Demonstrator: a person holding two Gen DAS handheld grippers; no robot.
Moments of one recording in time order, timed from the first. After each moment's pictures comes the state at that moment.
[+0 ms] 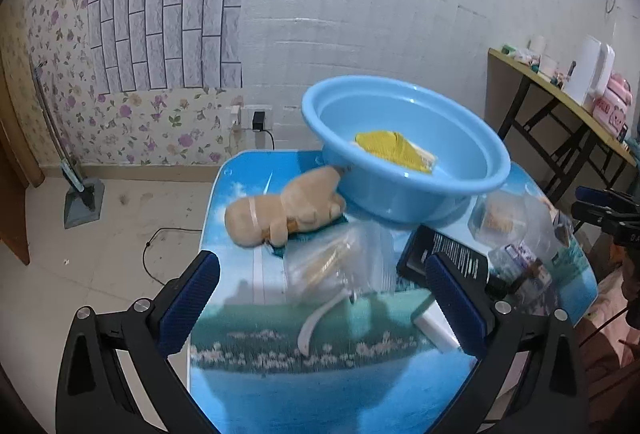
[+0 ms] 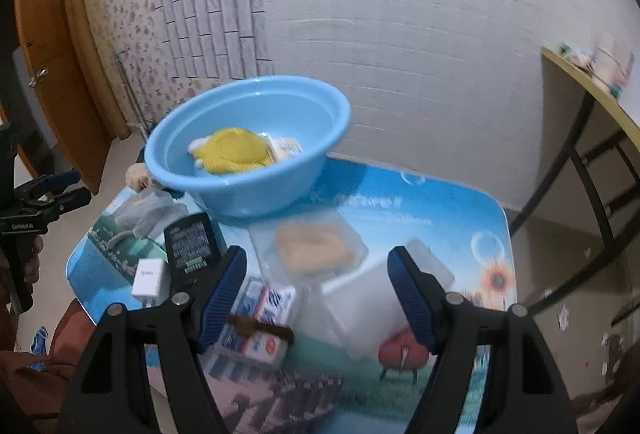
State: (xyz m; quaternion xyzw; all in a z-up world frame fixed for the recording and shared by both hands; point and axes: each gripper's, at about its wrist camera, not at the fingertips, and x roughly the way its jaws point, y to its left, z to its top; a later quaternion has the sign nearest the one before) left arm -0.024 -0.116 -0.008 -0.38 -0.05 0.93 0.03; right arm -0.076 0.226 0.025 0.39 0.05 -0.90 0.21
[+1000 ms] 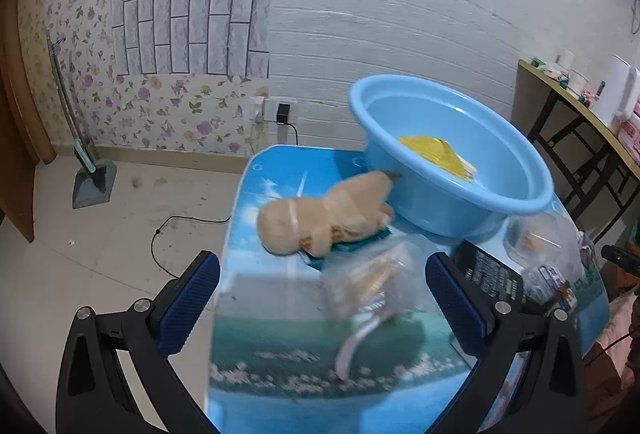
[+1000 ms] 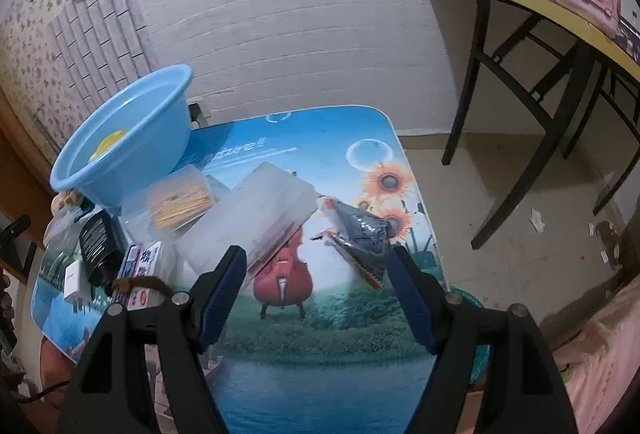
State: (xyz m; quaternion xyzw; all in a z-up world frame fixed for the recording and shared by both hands) left arm -0.049 -0.147 -0.024 -0.38 -0.08 0.92 -0.01; right arm -0.078 0.326 -0.019 0.43 -0.04 -0.90 0.05
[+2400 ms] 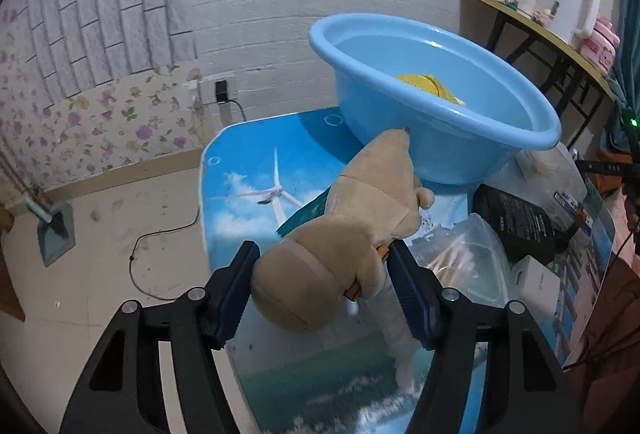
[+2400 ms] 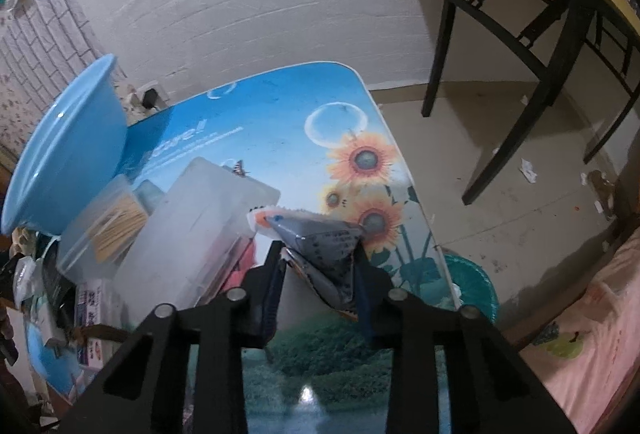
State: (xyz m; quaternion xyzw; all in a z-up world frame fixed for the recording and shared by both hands) left arm -0.093 -0.160 -0.052 -0.44 0.01 0.89 0.12; right arm -0.120 0.339 -0.053 0.50 -0.08 -0.86 0.01
